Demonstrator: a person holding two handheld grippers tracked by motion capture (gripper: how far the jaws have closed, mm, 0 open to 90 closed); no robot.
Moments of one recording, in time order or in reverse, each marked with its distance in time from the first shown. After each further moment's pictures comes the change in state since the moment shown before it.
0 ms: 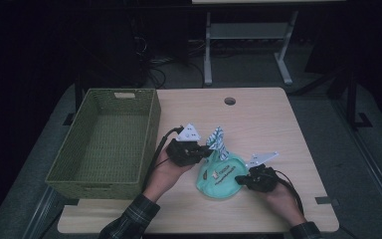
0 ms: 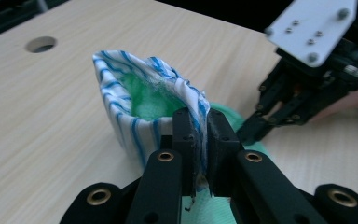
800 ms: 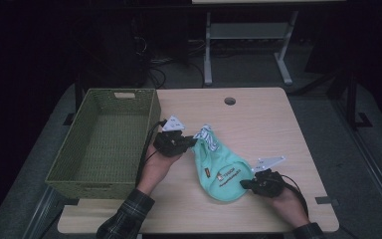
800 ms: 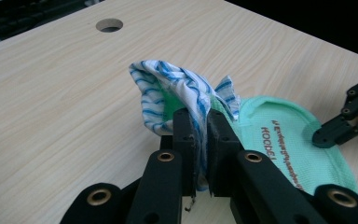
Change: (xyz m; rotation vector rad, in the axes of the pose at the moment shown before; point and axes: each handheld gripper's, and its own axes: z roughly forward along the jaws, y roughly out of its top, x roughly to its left) left arm 0.041 -0.014 -0.018 -0.003 0.162 -0.117; right arm 0.002 -0.013 -0.011 0.002 -0.001 -0.002
